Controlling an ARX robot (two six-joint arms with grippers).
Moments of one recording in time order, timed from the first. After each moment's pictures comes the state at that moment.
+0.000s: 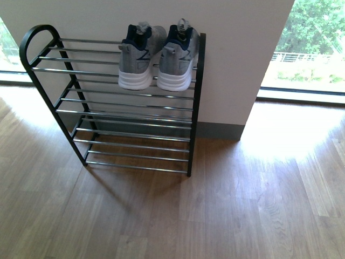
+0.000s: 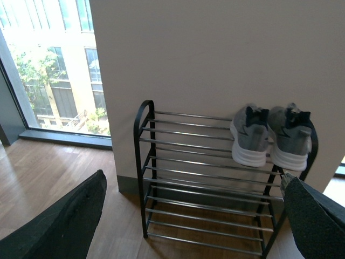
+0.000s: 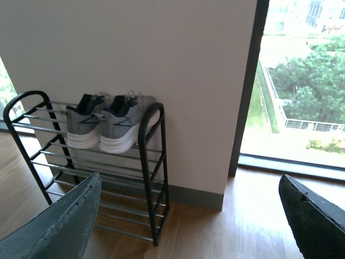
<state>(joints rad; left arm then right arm) 0.00 0.02 0.01 0.00 0.00 -0.01 0.00 0.00 0.02 0.00 0.00 -0.01</state>
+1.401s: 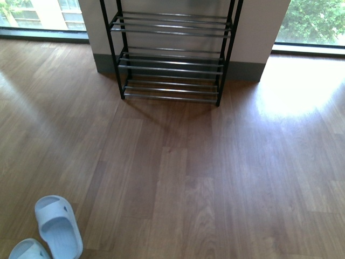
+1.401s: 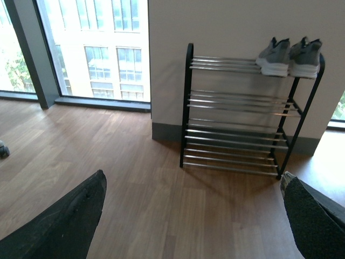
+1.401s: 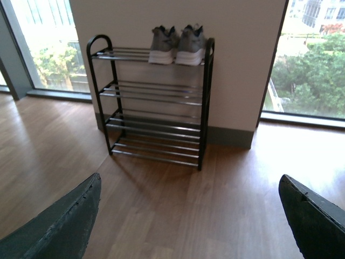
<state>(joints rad) 0.00 0.02 0.01 0.00 0.00 -0.01 0.00 0.00 0.02 0.00 0.00 -0.01</state>
